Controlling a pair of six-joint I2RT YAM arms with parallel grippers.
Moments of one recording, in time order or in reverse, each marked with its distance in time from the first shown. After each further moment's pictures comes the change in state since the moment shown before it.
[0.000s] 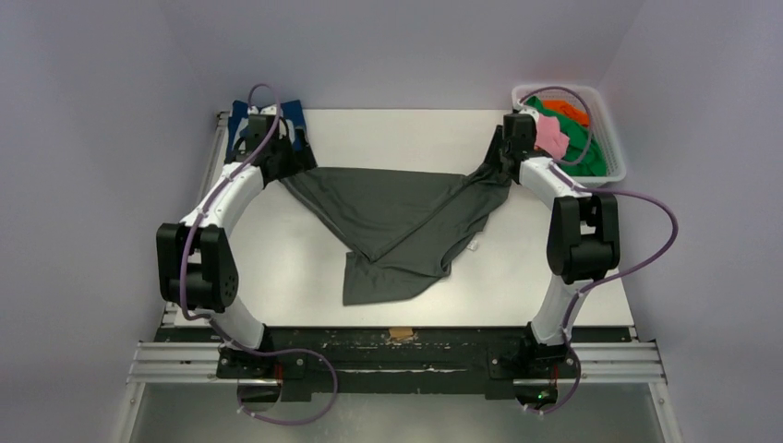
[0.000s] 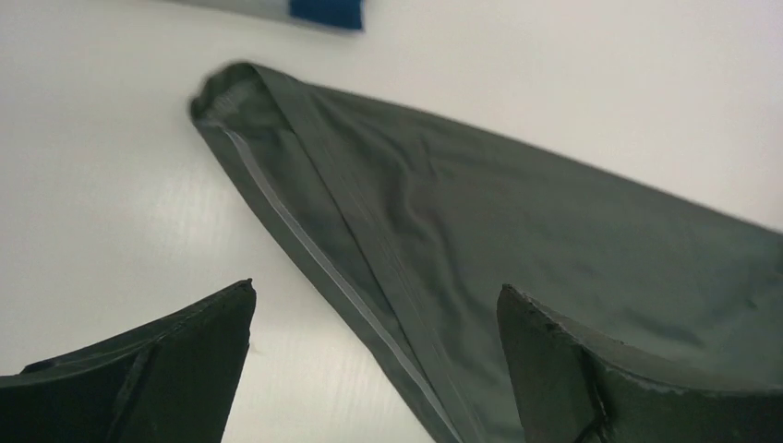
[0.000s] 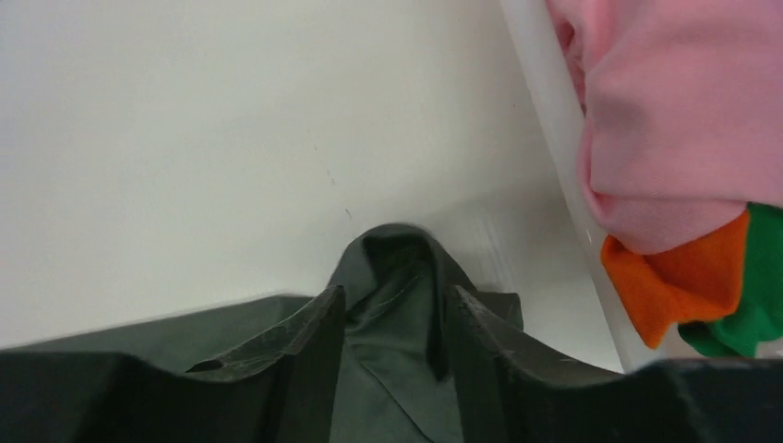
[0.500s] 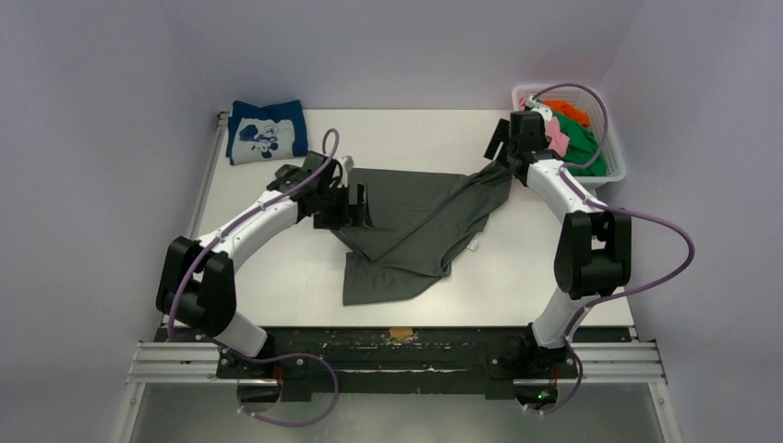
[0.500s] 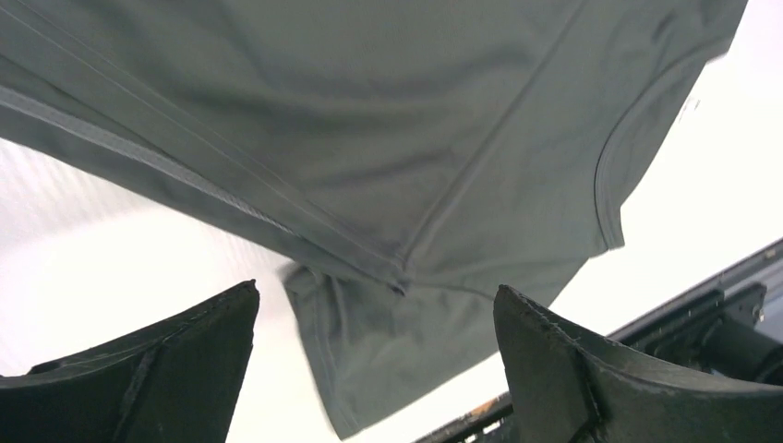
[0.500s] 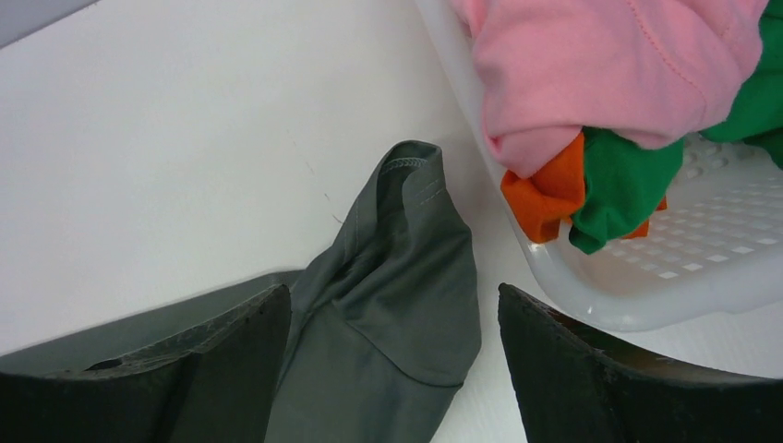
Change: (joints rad) left arm -0.342 -0.162 -0.241 -0.156 0.307 -0.033; right arm 0.000 -0.133 -0.018 -0.084 0.082 0.062
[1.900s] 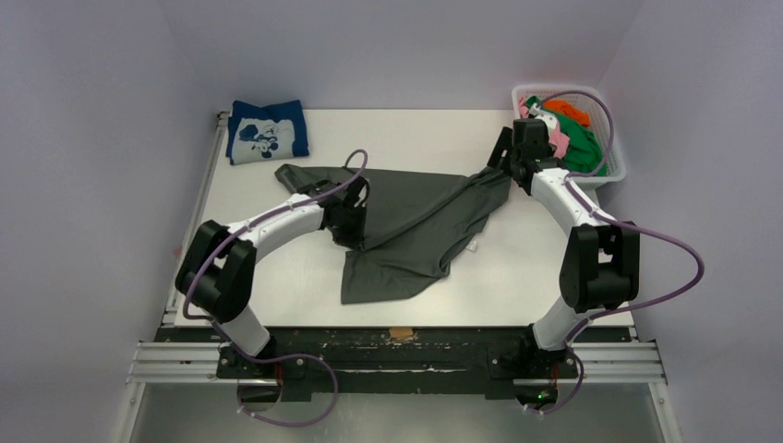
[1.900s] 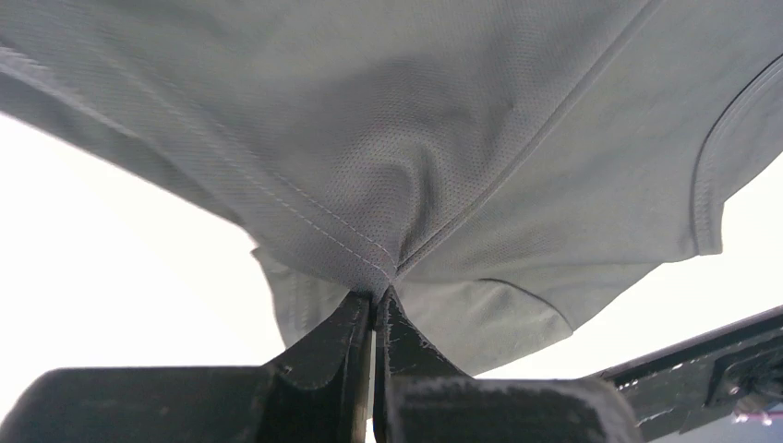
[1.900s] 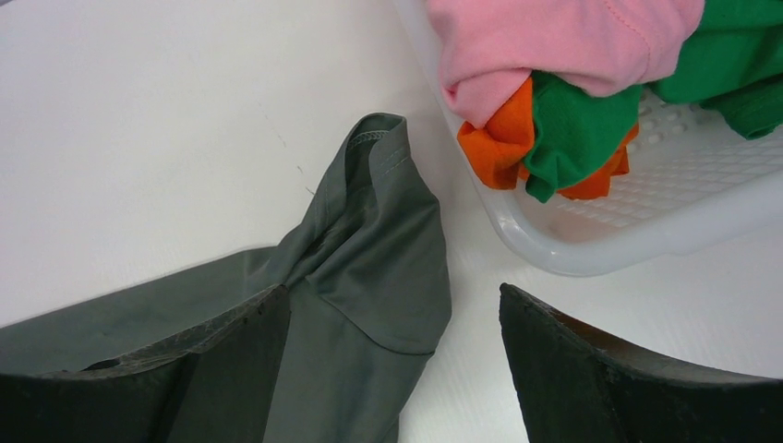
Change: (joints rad) left arm -0.148 0.153 0.008 -0.062 -0.123 -0.072; right arm 0.000 -0.093 -0.086 -0.031 0.018 0.000
